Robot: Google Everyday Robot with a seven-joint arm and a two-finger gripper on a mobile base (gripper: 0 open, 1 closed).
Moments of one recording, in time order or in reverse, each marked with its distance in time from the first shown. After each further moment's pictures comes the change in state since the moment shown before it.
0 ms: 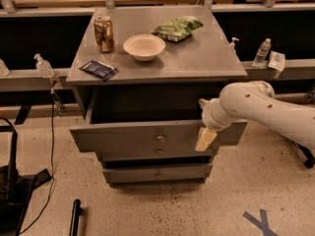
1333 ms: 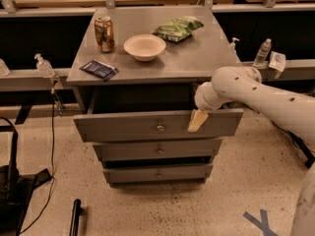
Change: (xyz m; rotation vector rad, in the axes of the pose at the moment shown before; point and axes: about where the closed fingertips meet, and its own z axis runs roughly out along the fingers) arm -0.015 -0.073 0.029 0.060 -0.042 -0.024
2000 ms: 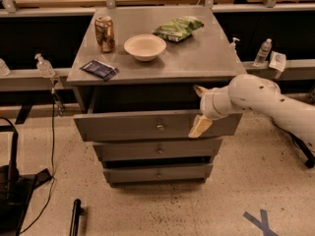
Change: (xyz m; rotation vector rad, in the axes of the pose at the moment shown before) arm -0.023 0.026 -0.040 0.041 -0.171 -0.007
